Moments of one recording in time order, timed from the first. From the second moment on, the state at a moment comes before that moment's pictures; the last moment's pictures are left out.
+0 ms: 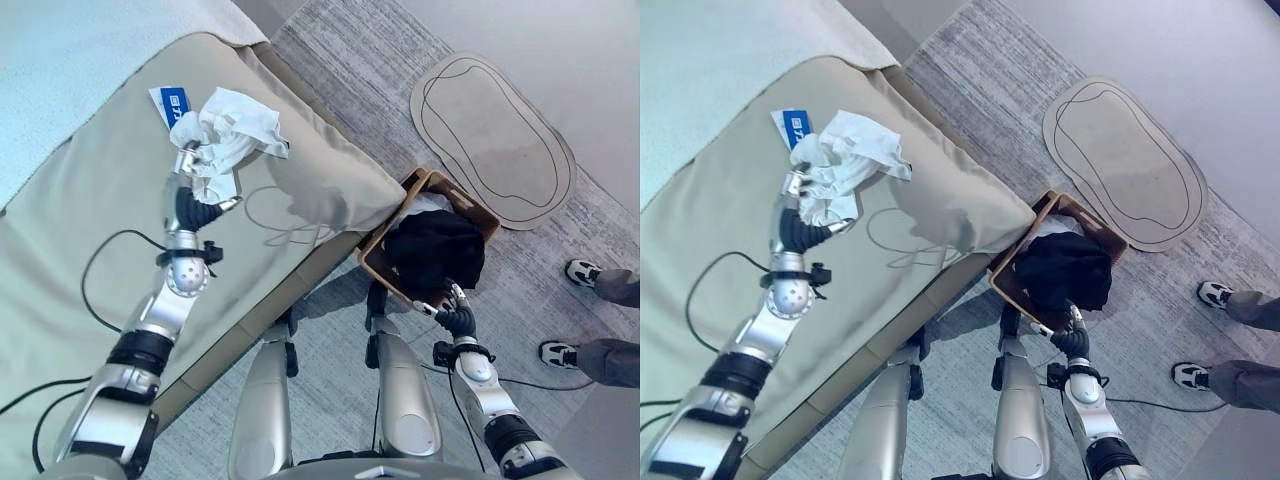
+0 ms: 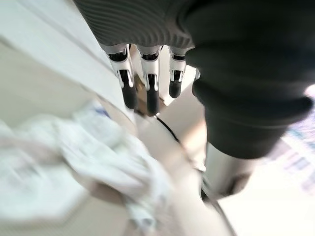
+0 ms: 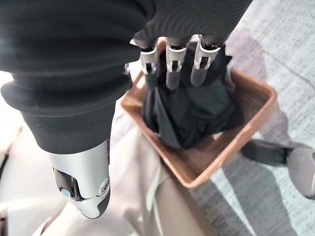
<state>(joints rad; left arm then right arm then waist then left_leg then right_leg) -0.52 0.59 -0.17 0.55 0.27 -0.25 0.60 -0.12 -0.27 0.17 0.71 0.27 -0.31 -0.26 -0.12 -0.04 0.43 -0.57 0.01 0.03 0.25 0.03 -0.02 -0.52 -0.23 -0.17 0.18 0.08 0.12</state>
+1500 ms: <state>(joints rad) -1.03 0.81 -0.43 1.05 0.34 -0.05 0.67 -0.15 -0.29 0.23 0.58 0.33 -0.38 -0.26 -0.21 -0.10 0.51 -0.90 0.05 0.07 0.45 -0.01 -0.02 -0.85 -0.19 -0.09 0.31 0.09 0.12</state>
